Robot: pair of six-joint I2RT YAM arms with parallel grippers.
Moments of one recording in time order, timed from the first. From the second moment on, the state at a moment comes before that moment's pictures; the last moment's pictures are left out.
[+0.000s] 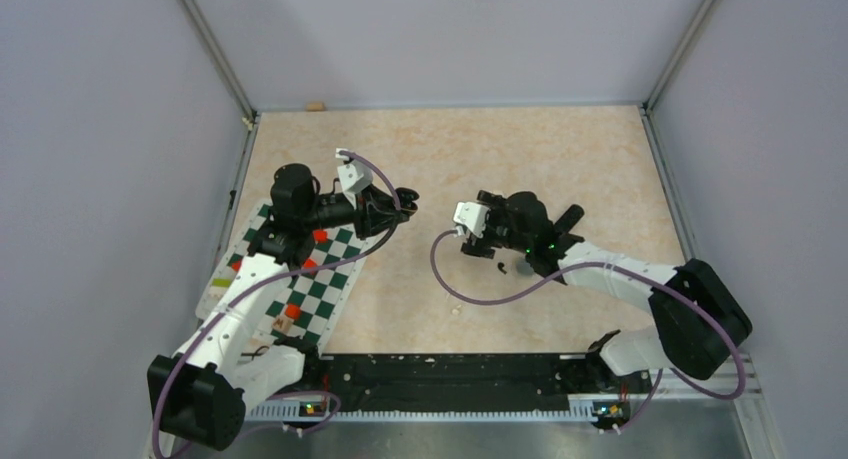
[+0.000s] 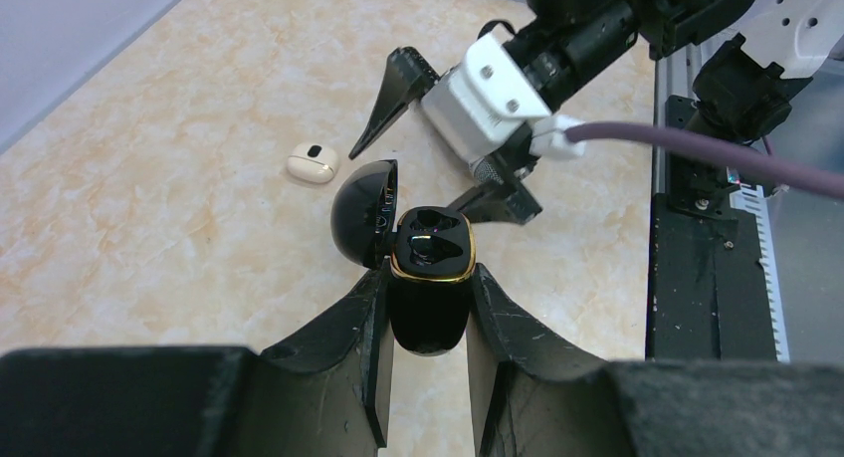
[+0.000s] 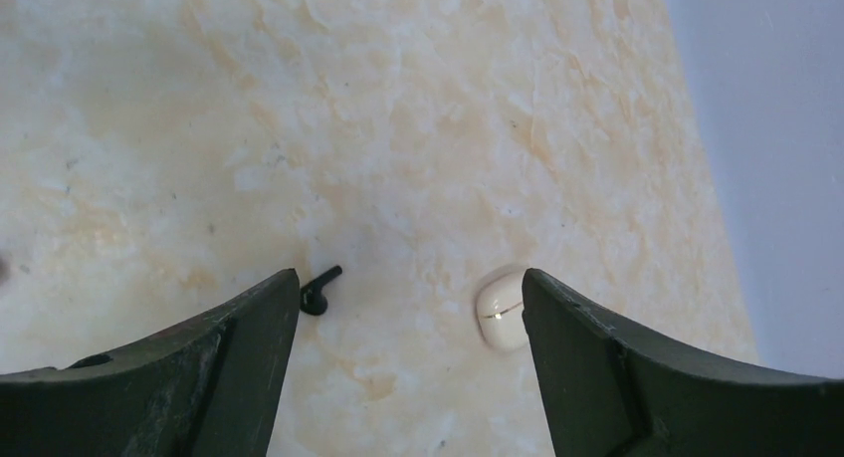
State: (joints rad) left arm -0.27 1.03 0.82 0.01 1.01 0.11; right arm 0.68 1.38 0.68 0.22 -0.17 -0.71
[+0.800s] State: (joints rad) left arm -0.26 1.03 0.81 0.03 1.01 0.10; right arm 0.63 1.52 0.57 0.24 -0.34 -1.12
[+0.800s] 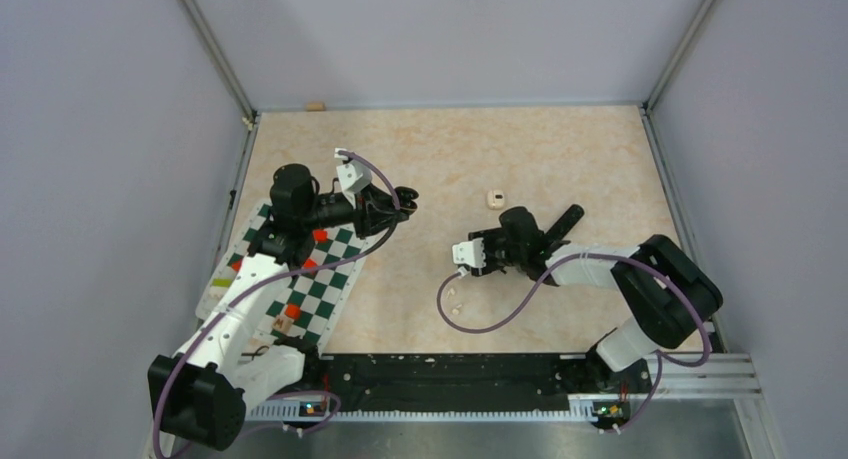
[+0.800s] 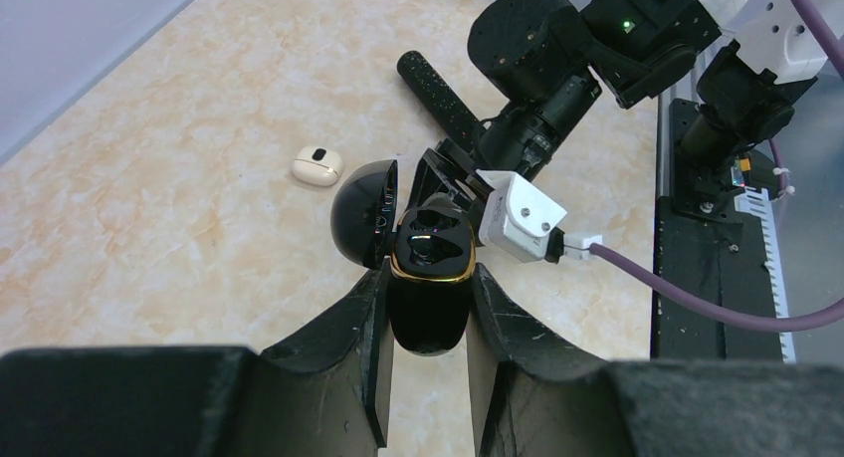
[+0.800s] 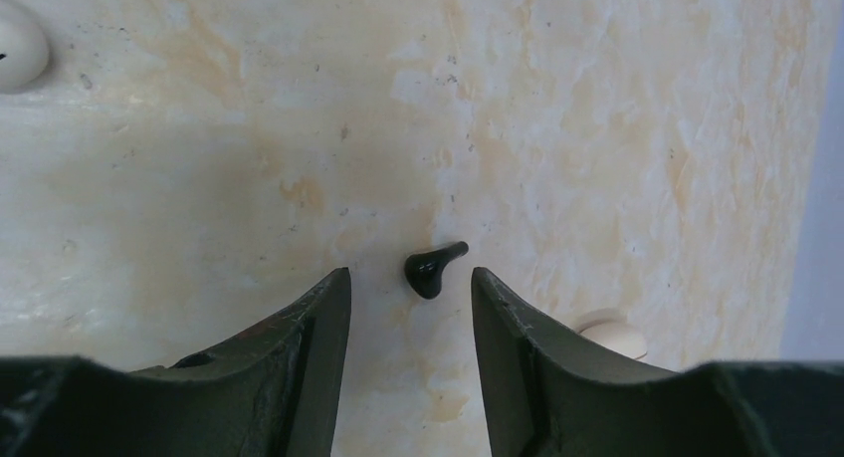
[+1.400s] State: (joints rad) left arm -0.26 1.02 0.81 0.03 1.01 0.10; right arm 0.63 1.61 0.66 0.22 -0.32 -1.10
